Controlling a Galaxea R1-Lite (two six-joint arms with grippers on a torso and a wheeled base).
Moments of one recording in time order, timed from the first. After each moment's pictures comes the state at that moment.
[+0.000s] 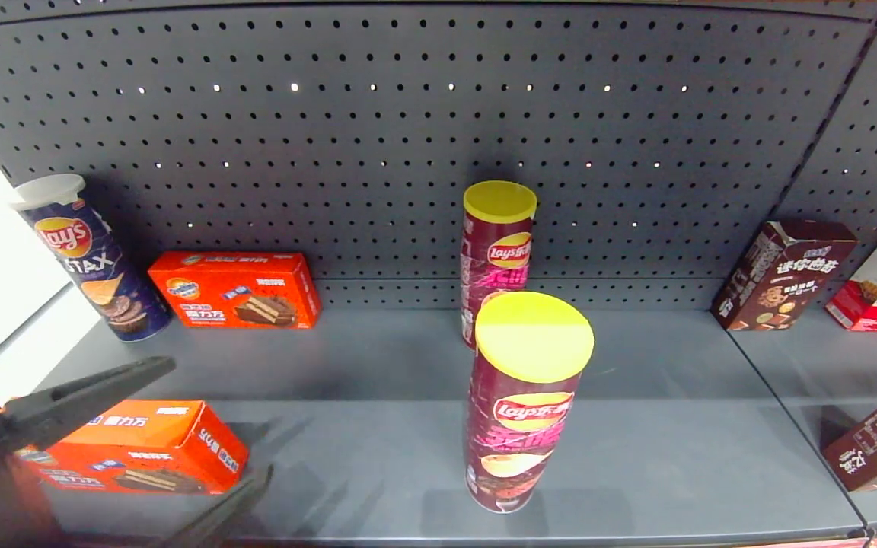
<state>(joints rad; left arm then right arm) -0.81 0.90 -0.31 -0.60 0.20 0.13 0.00 0.00 0.00 0.00 0.04 0.00</state>
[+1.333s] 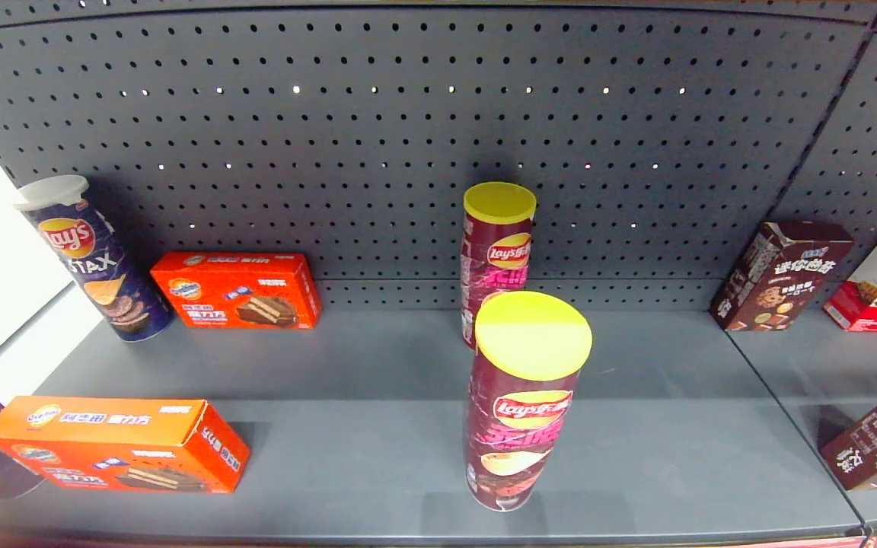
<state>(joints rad) 0.00 0.00 0.00 -0.07 -0.15 0.10 0.00 0.00 0.00 0.00 0.04 0.00</state>
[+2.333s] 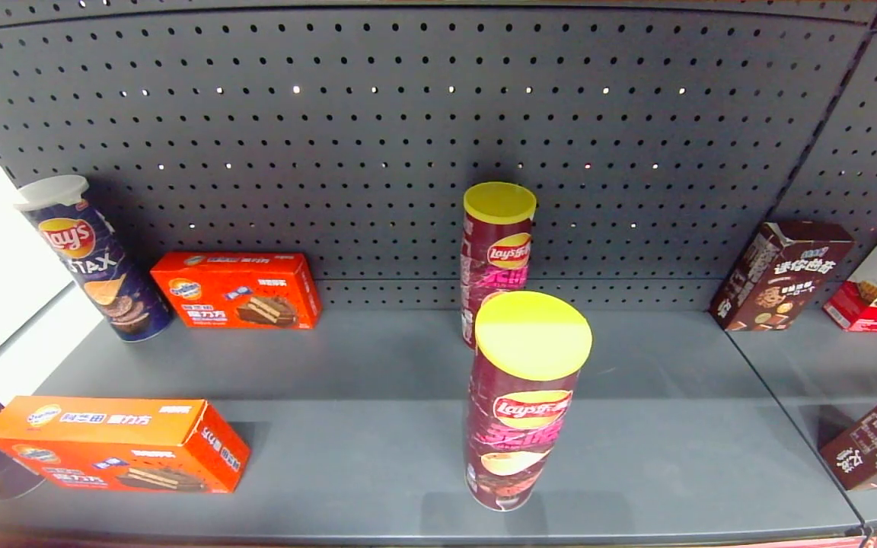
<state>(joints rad) 0.00 0.00 0.00 0.00 -0.06 0.05 0.00 0.00 0.00 0.00 0.04 0.00</state>
